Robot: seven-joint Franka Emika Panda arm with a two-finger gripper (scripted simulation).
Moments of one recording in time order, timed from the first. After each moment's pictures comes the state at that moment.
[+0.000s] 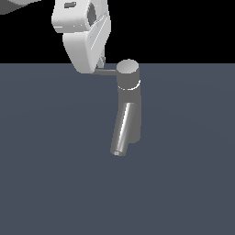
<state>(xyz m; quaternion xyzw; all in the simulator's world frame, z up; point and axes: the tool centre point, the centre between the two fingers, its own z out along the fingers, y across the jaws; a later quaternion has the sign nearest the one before) -0.024 0.046 0.292 -0.59 0.75 -0.23 0.18</state>
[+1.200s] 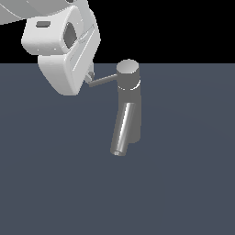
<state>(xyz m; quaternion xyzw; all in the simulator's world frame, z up) -0.074 0.073 0.257 -0.60 0.74 -0.23 0.18</state>
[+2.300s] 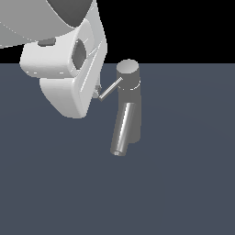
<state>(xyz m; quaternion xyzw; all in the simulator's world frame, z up) -0.120 0.051 0.232 -0.60 0.74 -0.23 0.18</state>
